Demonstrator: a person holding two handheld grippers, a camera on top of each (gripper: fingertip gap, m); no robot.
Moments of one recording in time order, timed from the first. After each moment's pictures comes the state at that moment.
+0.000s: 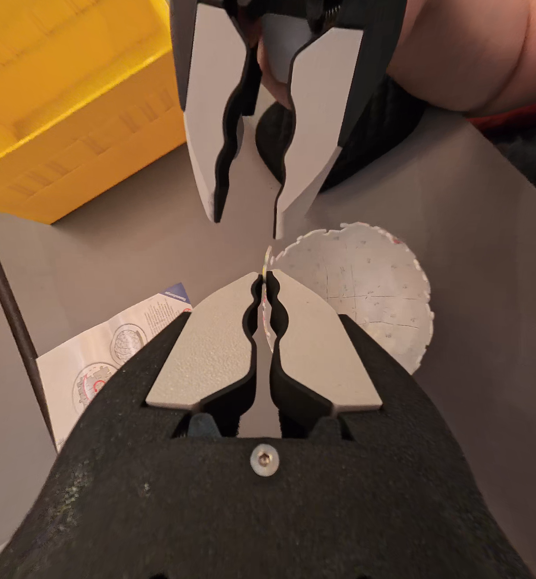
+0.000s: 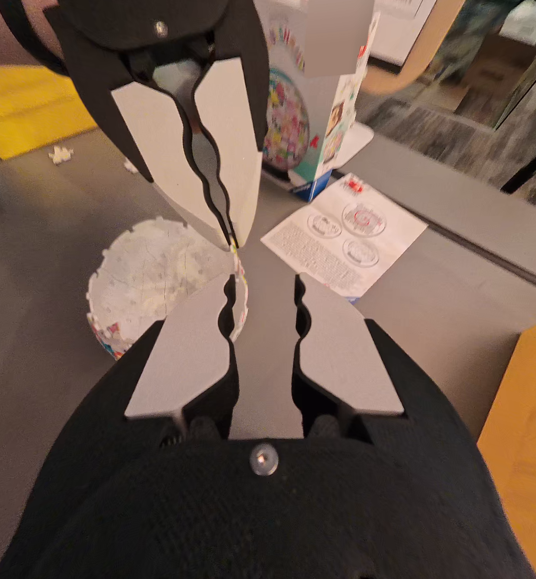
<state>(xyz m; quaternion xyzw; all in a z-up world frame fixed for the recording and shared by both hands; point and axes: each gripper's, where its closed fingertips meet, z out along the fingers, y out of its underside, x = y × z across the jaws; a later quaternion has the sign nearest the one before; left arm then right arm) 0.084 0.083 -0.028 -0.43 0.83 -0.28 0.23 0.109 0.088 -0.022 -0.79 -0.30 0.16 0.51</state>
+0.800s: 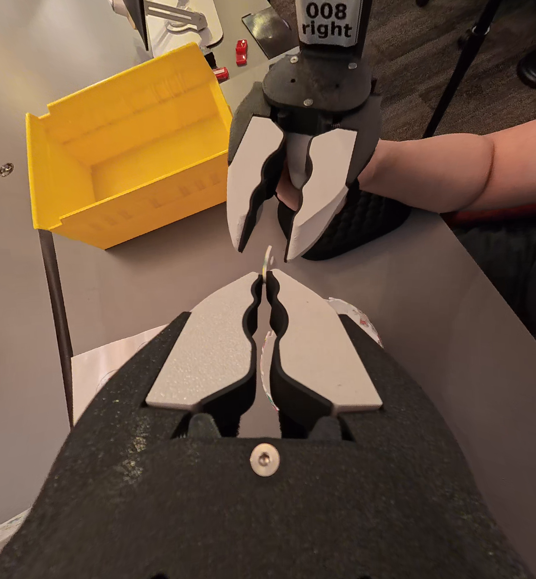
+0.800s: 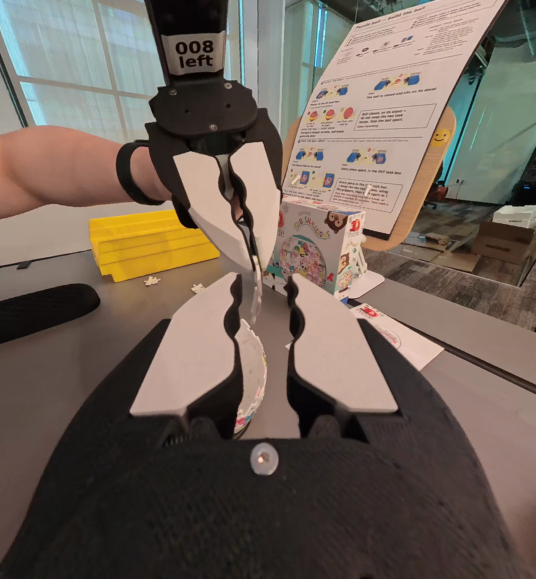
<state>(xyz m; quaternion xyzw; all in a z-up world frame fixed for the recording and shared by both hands) 0.108 0.062 0.043 -0.48 0.78 -0.30 0.27 0.114 0.067 0.049 -0.62 -0.28 0.30 0.67</state>
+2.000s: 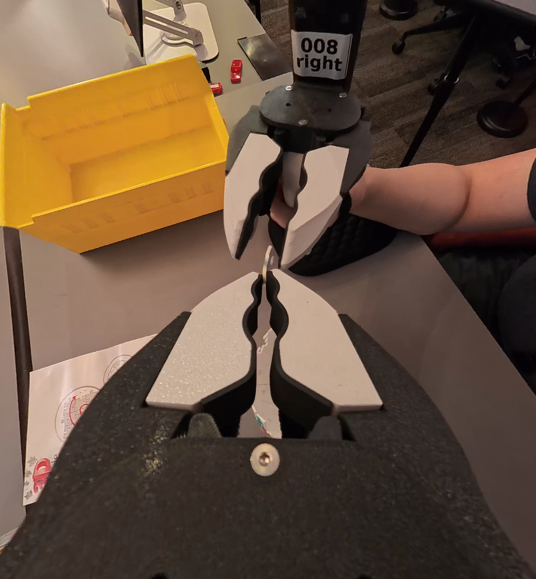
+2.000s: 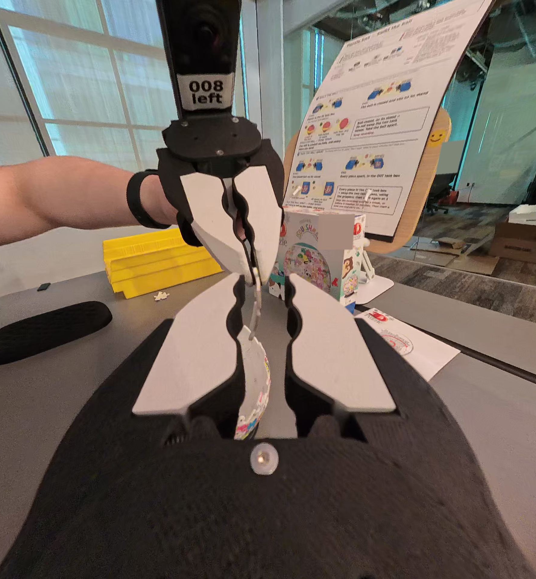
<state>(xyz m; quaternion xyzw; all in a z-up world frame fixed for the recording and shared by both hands) 0.118 0.061 0.038 -0.49 0.76 -0.35 0.25 0.120 0.072 0.049 -0.60 -0.26 0.33 0.68</state>
